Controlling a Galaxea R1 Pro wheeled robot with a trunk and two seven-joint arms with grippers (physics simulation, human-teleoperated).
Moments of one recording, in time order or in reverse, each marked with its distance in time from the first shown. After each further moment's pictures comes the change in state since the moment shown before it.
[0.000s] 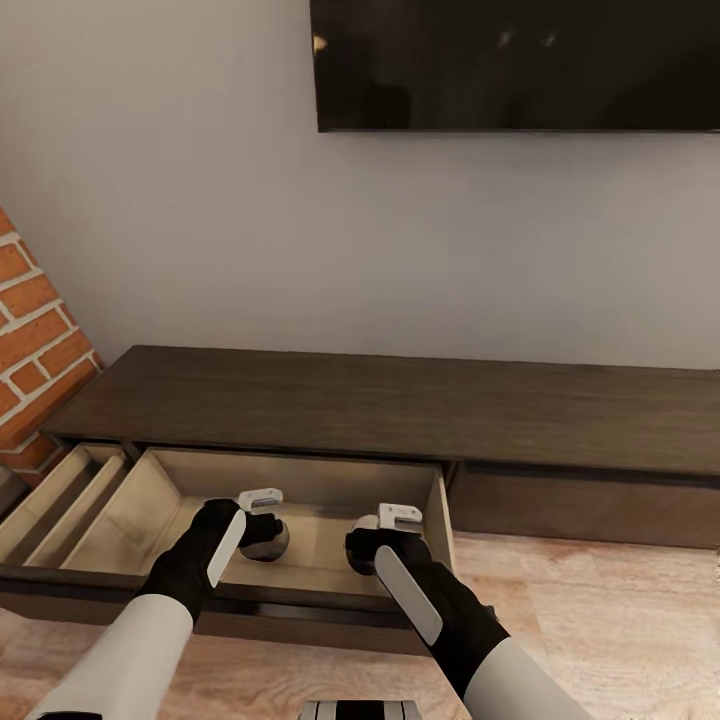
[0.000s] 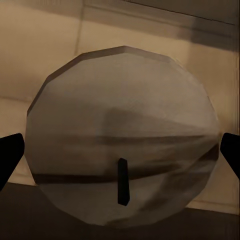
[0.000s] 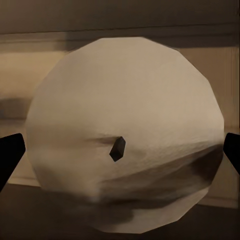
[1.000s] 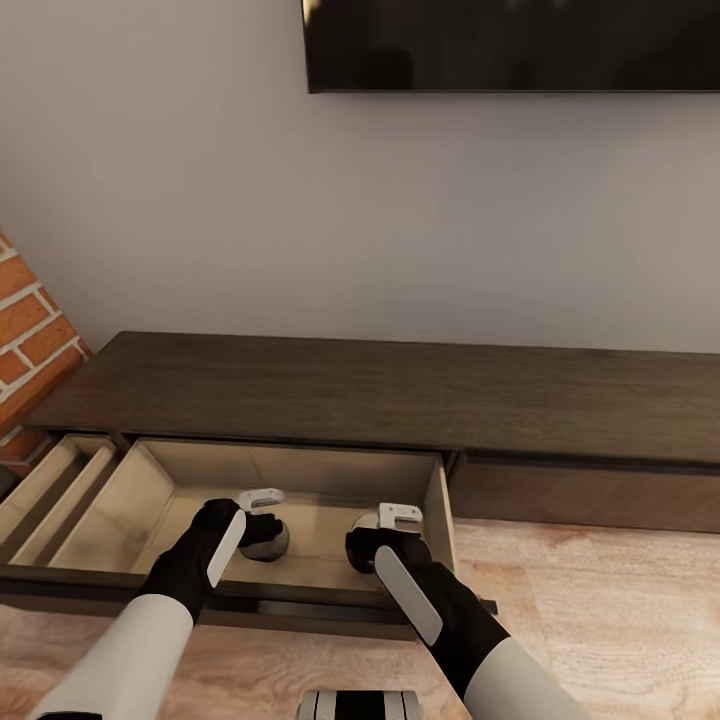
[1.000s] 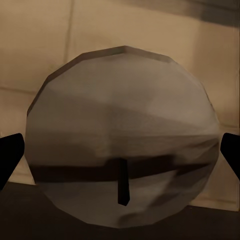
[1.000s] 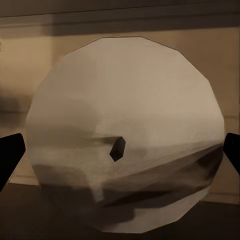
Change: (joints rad) left arm 0.000 0.000 0.000 0.000 0.000 0.001 0.000; right arm 0.000 0.000 0.001 0.001 0.005 -0.008 0.002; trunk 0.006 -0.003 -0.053
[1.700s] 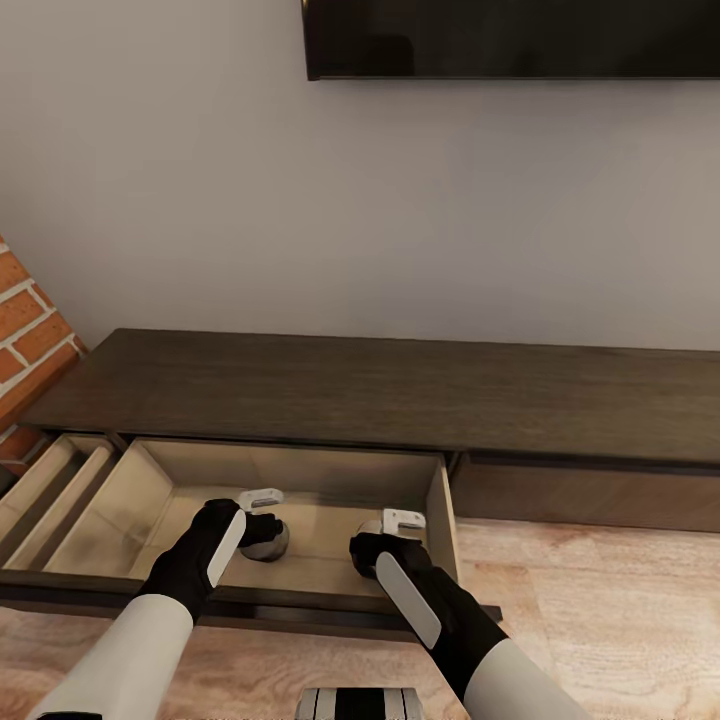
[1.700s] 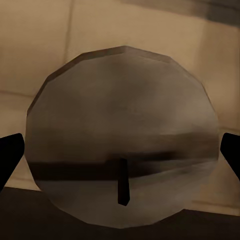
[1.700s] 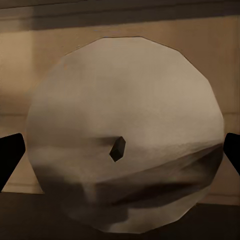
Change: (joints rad) left arm 0.000 0.000 -0.001 0.000 0.002 0.000 0.000; right arm -0.002 0.000 0.002 0.059 0.003 -0.054 0.000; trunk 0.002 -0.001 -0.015
